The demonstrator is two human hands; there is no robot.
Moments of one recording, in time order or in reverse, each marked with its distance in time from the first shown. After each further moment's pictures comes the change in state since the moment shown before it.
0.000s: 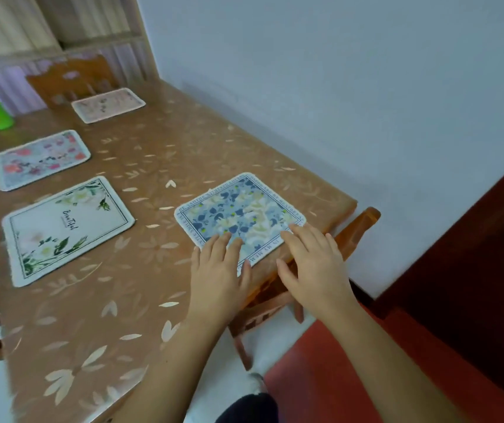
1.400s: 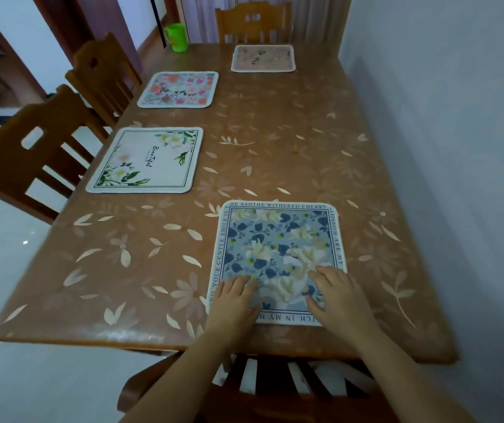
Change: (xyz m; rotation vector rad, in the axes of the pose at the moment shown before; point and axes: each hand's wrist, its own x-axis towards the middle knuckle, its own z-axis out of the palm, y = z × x) left_hand 0.085 -0.027 0.181 0.148 -0.278 -0.592; right_hand 0.202 0.162 0.155 0.113 -0.519 -0.655
